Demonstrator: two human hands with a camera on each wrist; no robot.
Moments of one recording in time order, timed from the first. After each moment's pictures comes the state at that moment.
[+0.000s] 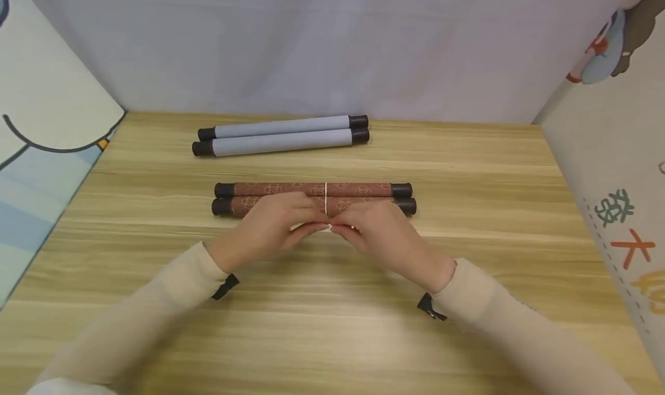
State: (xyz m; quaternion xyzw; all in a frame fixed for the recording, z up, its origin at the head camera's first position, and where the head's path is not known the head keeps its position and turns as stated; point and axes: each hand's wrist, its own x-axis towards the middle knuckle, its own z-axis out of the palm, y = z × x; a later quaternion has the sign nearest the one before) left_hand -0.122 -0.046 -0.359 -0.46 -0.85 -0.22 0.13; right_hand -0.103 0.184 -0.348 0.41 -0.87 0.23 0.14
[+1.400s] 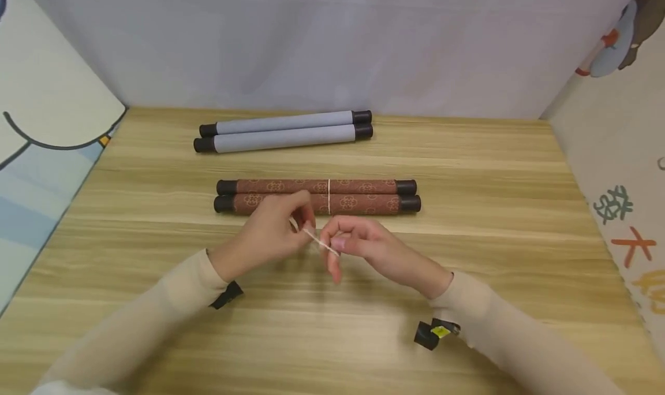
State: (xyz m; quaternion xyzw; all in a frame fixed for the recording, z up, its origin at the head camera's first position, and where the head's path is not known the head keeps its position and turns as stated) left_hand -0.111 -0.045 -0.356 -0.28 -0.90 -0.33 -0.01; right_hand -0.086 0.176 -0.359 0.33 -0.58 0.67 -0.31
